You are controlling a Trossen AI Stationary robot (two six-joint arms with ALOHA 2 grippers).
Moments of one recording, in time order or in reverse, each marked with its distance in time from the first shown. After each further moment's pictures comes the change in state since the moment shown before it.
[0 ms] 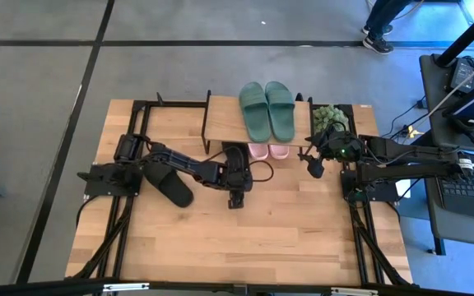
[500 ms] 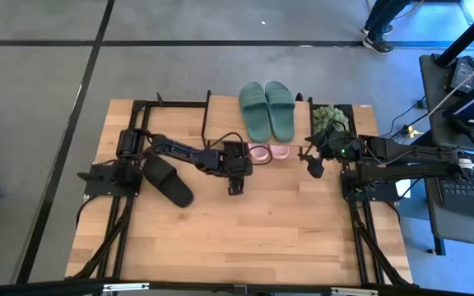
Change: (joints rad) left arm 0.114 0.000 0.000 -0.031 -0.003 0.064; right arm 0.000 0.000 0.000 0.003 0.000 0.000
